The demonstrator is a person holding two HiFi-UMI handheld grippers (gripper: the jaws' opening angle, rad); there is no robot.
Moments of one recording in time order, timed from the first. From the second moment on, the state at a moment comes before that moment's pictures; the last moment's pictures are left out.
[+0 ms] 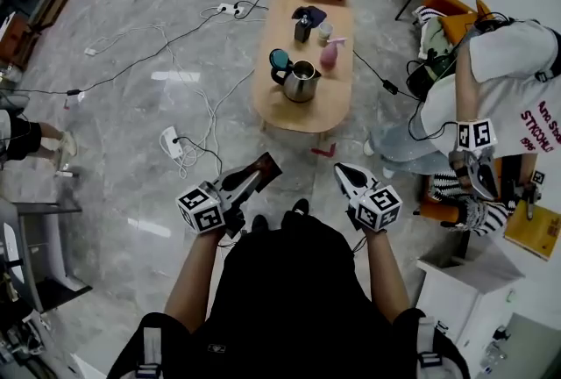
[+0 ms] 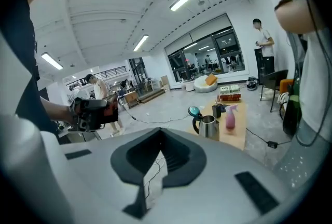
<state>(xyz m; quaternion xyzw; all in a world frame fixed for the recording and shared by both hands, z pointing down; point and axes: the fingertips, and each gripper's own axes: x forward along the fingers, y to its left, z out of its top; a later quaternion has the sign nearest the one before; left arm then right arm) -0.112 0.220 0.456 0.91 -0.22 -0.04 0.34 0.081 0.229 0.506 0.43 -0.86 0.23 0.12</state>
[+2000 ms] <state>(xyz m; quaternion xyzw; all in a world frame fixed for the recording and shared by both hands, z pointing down) -0.045 -0.020 0.511 0.92 -0.13 0.07 0.36 0.105 0.018 0.533 0.49 -0.82 0.26 0.15</state>
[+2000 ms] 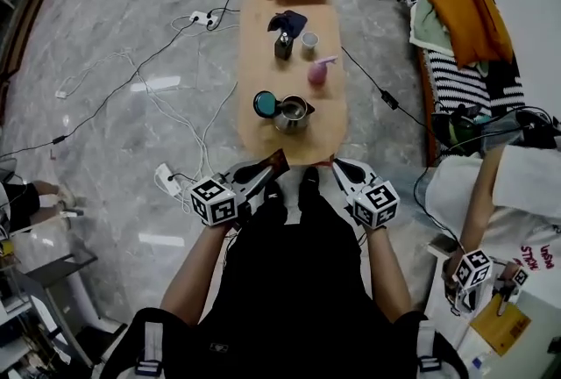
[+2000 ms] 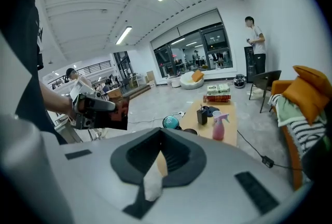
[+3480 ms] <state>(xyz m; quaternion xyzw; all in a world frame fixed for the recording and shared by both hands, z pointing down) 0.050 -0.160 0.691 0.86 -0.34 0.20 0.33 0.110 -0.083 0.636 0.29 -0.87 0.32 0.23</state>
